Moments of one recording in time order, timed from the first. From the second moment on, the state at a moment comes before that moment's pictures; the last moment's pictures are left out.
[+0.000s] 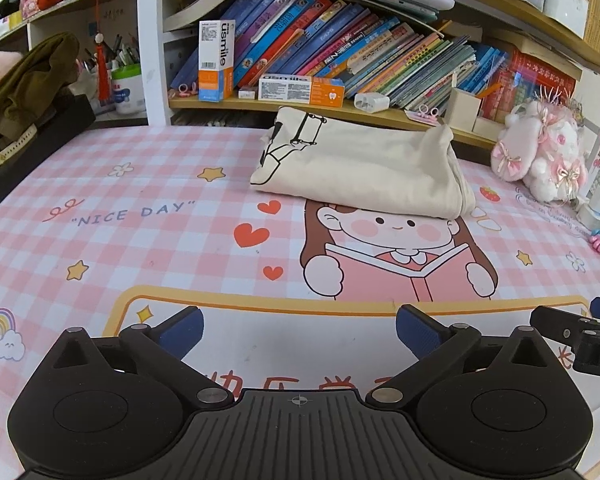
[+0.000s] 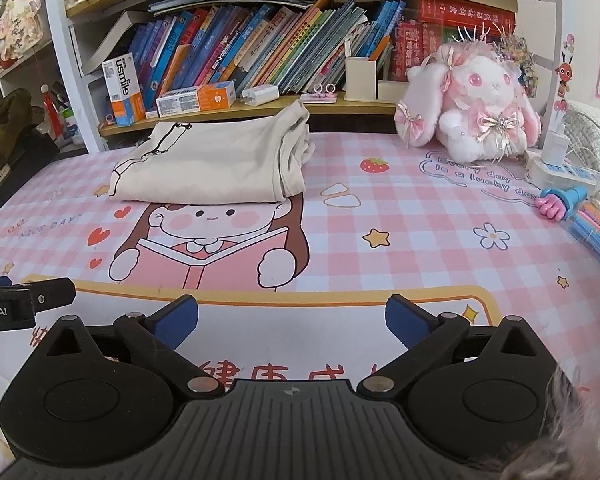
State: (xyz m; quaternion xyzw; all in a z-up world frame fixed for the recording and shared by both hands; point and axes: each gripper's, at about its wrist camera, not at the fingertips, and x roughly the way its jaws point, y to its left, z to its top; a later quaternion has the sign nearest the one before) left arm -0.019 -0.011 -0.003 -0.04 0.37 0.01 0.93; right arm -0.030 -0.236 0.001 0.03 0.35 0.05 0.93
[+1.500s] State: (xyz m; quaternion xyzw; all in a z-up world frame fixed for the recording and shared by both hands) left arm -0.021 -0.017 0.002 0.00 0.38 0.00 0.93; right arm -0.027 -0.230 0.003 0.02 0.36 0.05 0.93
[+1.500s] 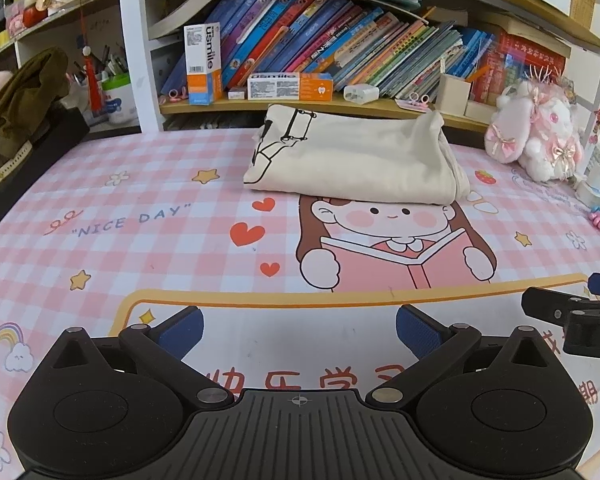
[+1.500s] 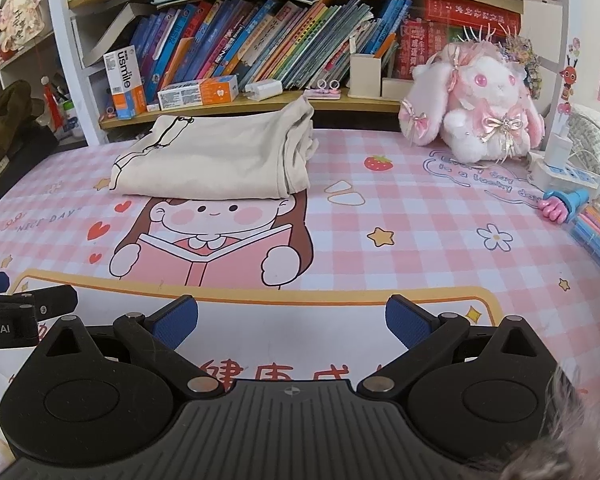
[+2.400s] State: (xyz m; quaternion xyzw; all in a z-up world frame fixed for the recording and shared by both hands) left arm -0.026 -0.017 0.005 0.01 0.37 0.00 0.93; right arm -0.027 -0.221 0.007 0.02 0.36 0.06 0.93
